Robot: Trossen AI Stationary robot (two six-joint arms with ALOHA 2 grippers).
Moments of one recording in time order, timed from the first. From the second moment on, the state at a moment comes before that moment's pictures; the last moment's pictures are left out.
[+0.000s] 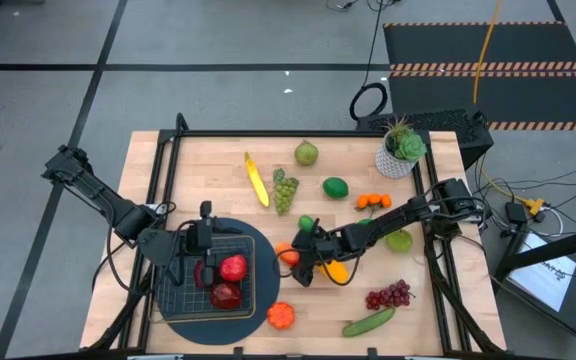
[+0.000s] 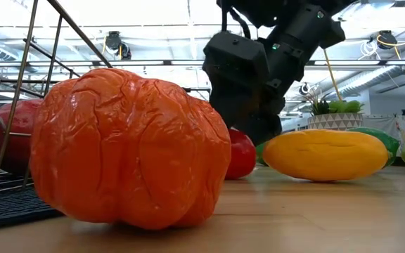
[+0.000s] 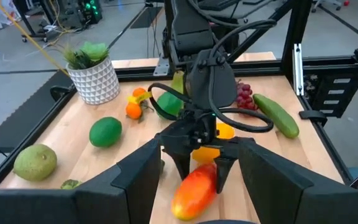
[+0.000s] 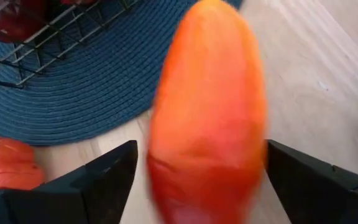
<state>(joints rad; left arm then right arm) -0.63 1.09 0.96 -0.28 -0.67 -0.19 0.26 1.90 1.08 -0.11 0.13 0.72</state>
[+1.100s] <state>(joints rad) -0.63 1.09 0.96 -0.28 -0.67 -0.21 0.38 1.58 1.08 -0.17 0.26 0.54</state>
